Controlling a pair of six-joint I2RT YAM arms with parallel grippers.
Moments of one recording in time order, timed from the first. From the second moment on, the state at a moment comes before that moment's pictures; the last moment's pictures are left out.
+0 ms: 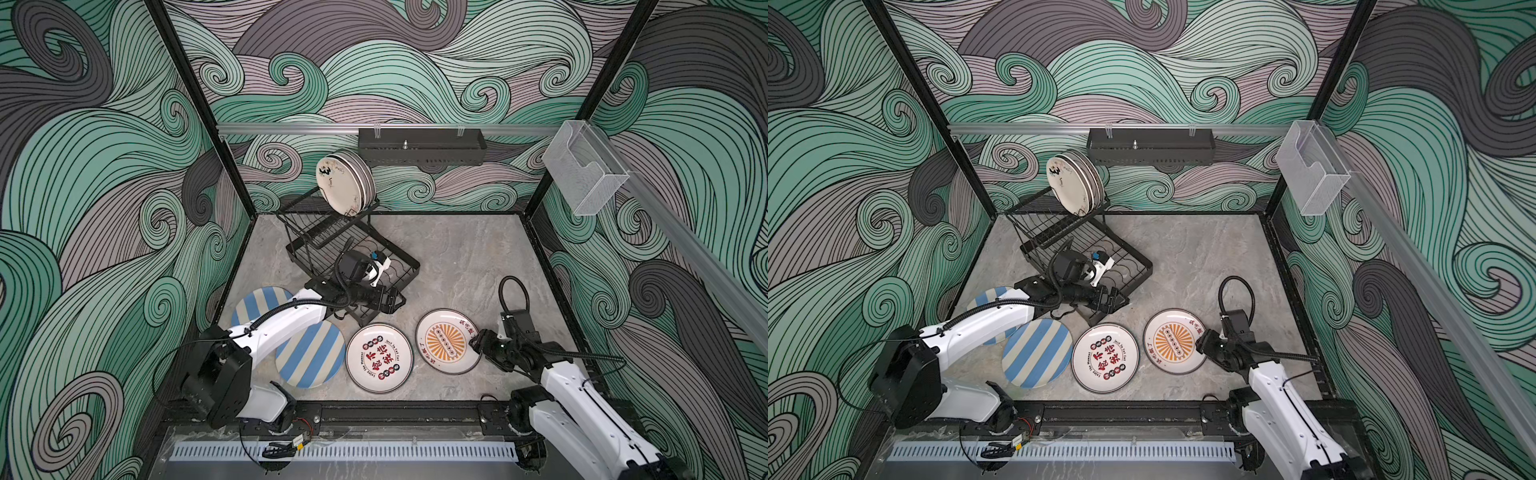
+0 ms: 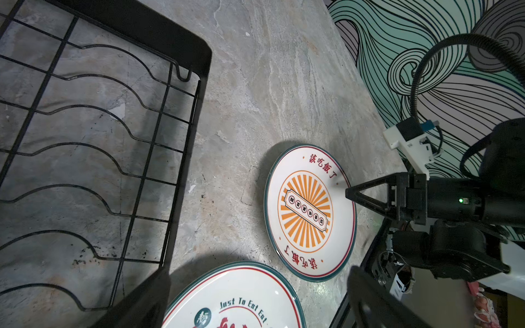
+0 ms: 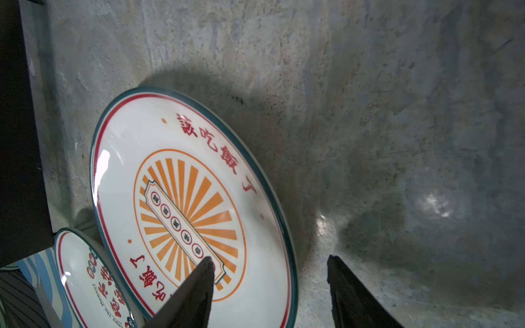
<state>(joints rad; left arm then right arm) -0.63 1.41 0.97 -0.35 0.39 -0.32 0.20 0.79 0.34 -0.66 -0.22 0.71</state>
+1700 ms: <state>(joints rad) -0.63 1.50 1.02 -0.37 0.39 -0.29 0.05 0.93 0.26 -0.25 -0.42 0.72</state>
